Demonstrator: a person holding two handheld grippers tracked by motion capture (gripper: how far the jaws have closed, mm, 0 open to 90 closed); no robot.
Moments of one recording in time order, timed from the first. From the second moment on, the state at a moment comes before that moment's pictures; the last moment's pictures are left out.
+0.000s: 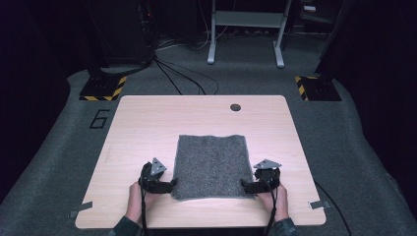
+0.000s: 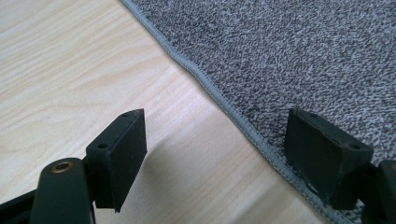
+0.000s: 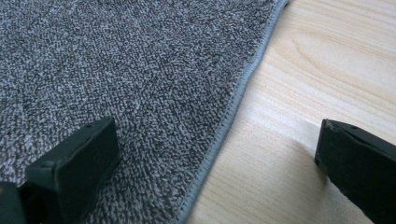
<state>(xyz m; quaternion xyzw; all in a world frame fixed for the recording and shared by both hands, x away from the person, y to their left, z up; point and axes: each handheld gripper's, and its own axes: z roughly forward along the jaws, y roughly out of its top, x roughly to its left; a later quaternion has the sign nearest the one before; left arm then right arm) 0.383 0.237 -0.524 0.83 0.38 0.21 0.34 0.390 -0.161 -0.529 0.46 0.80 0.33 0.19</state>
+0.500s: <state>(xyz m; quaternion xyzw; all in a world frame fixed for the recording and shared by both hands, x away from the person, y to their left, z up) 0.395 0.248 -0.511 0.84 0.38 0.17 0.35 0.391 -0.163 -0.528 0.45 0.81 0.34 0.18</state>
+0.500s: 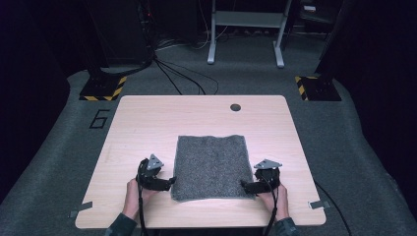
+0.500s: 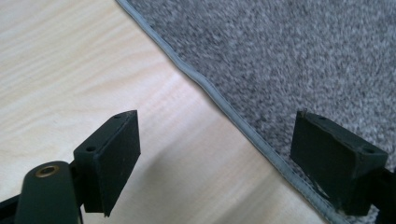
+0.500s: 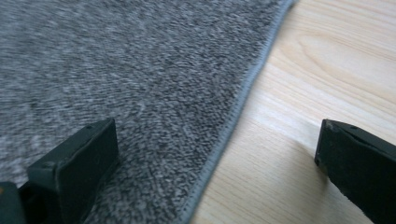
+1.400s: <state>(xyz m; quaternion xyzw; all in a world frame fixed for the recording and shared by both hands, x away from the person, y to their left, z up) 0.481 0.252 -0.498 0.83 0.42 0.14 0.35 0.368 -0.047 -0.491 0.31 0.86 0.39 0.12</state>
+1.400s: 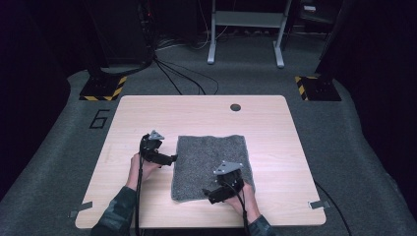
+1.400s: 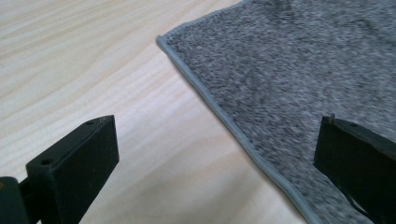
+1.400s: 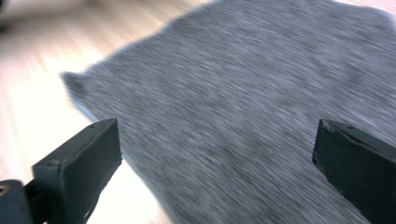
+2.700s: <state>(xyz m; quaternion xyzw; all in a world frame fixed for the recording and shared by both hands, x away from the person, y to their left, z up) 0.555 0.224 -0.514 0.83 0.42 0.16 0.34 0.339 0.069 -0.508 0.19 0.90 0.37 0.11</state>
